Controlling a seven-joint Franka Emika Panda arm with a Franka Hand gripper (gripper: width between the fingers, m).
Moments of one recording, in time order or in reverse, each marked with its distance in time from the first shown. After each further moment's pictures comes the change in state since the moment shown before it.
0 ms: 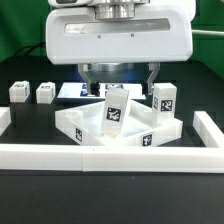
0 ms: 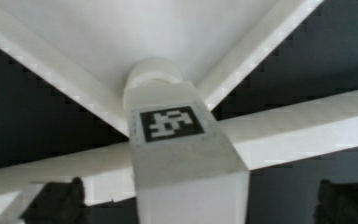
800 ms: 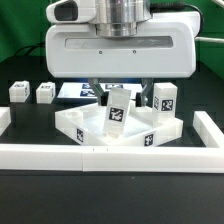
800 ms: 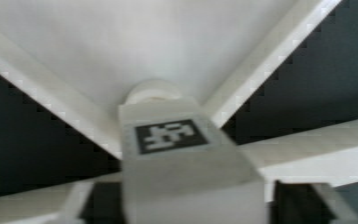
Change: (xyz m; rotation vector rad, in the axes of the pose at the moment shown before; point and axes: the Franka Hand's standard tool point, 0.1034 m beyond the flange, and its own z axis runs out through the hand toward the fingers) arm 0.005 -0.006 0.012 -0.007 -0.081 -0.003
